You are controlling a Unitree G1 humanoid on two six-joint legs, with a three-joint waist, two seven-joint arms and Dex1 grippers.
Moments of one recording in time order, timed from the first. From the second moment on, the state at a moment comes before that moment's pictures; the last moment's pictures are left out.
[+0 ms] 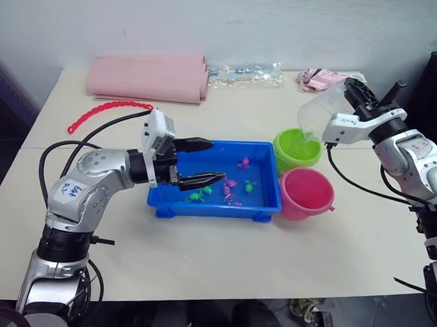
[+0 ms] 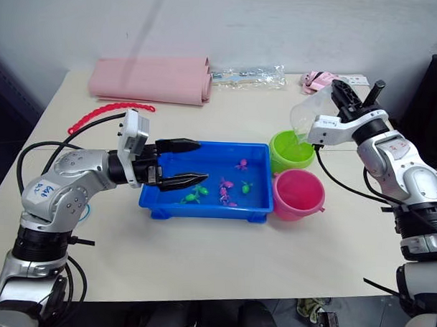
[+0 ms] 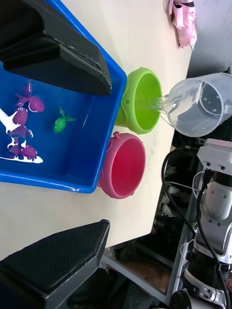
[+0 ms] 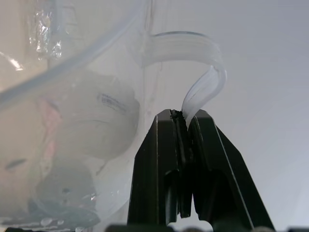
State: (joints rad) left arm -0.57 0.59 0.00 -0.22 -0.61 0.64 -0.88; right arm -0.81 -0.92 0.23 0.48 -0.84 -0.36 -0.15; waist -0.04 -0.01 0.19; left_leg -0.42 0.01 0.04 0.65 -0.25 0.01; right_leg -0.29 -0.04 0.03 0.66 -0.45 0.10
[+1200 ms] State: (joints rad) left arm -0.61 0.59 -0.03 -0.34 -0.69 0.72 -0.94; right arm -0.31 -0.51 -0.65 -0.11 0.37 0.65 0.16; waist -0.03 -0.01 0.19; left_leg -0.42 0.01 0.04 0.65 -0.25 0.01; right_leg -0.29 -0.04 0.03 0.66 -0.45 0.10
